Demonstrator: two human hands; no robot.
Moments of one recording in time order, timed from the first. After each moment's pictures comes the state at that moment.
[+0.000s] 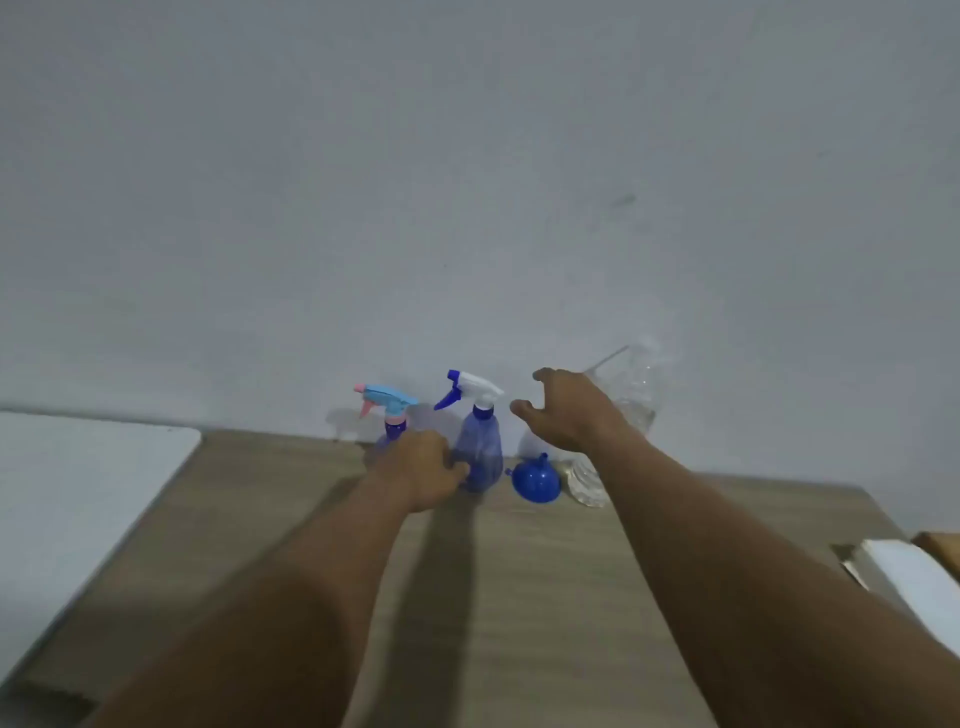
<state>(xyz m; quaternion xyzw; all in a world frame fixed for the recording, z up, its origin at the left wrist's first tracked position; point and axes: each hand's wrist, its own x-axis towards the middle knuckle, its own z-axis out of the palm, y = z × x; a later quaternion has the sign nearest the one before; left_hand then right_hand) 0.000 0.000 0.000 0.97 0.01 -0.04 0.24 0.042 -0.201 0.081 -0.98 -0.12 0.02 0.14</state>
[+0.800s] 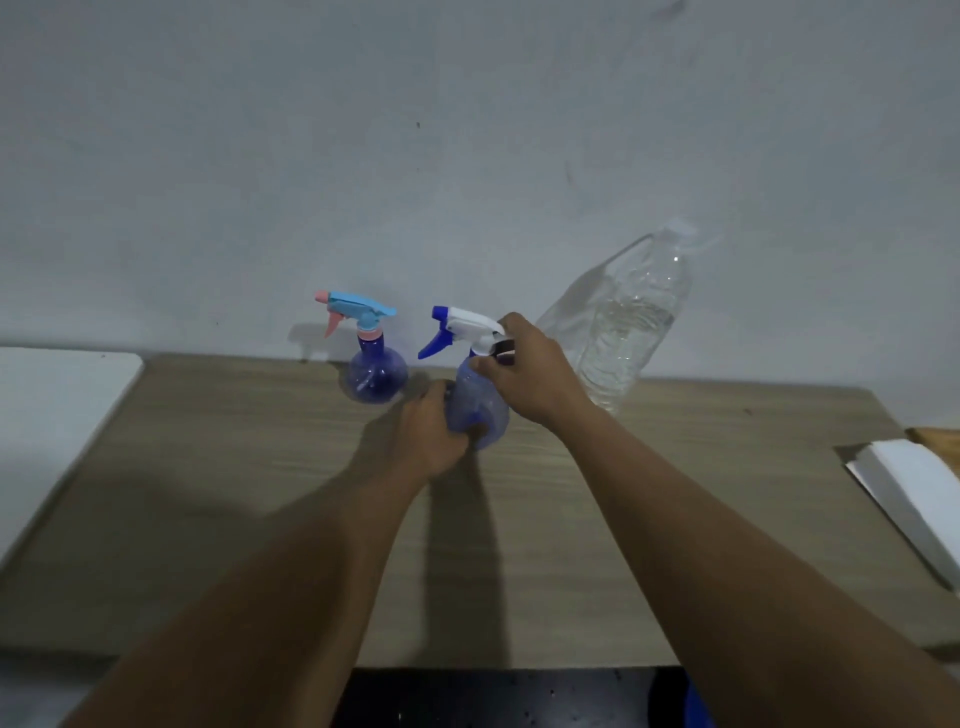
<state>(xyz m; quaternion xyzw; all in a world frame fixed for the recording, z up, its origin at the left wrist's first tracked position) 0.005 -0.031 -0.074 0.91 0.02 -0.09 0.42 0.034 -0.171 -0.007 -0.92 -0.07 0.01 0.39</state>
